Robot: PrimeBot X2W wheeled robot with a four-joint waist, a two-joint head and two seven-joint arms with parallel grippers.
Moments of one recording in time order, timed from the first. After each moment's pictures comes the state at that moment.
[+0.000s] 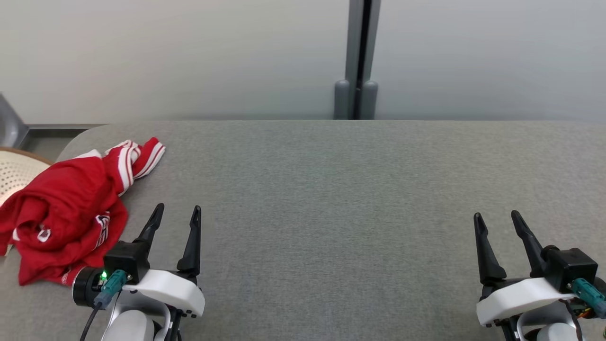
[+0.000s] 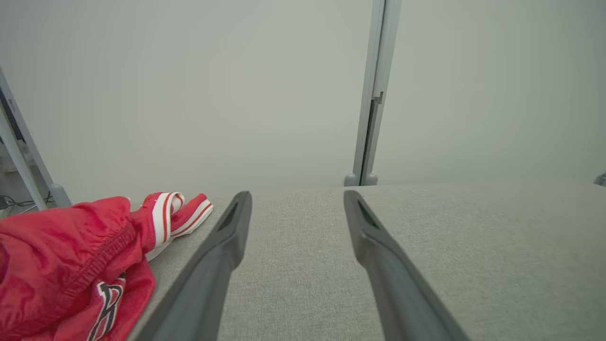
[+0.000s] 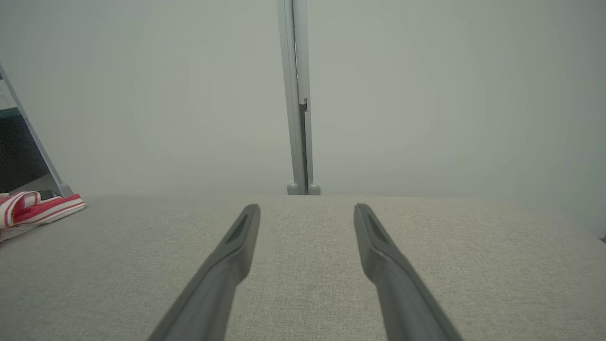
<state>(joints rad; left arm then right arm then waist) -0.19 0.09 -0.11 0.42 -0.19 -0.07 -0.26 -0.08 -0.08 0.02 0.24 0.15 0.13 -0.13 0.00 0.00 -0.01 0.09</state>
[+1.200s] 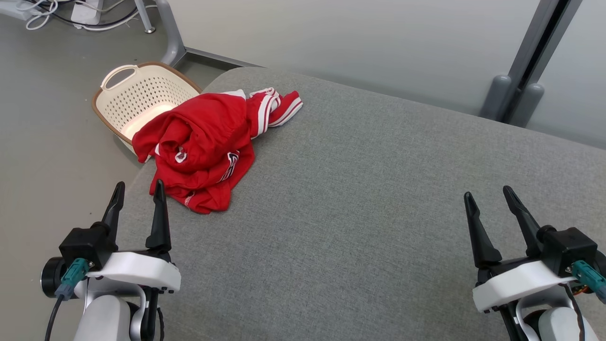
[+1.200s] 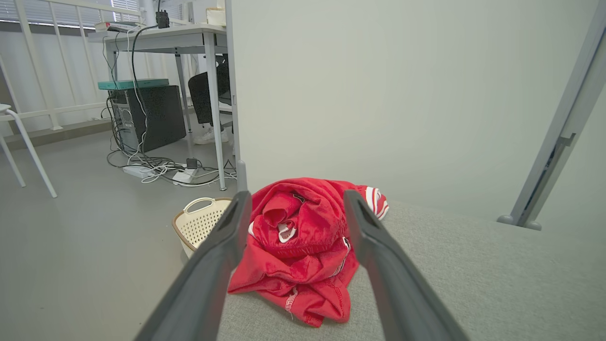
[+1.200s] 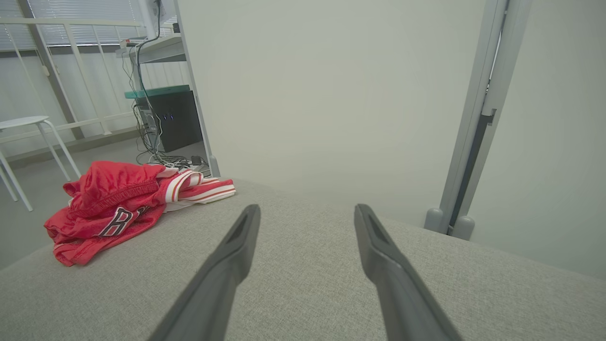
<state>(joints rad) -0.23 0.07 0.02 0.36 -0.21 -0.06 -0.26 -0.10 -0.13 0.09 0.11 0.16 0.13 -0.07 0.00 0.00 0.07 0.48</state>
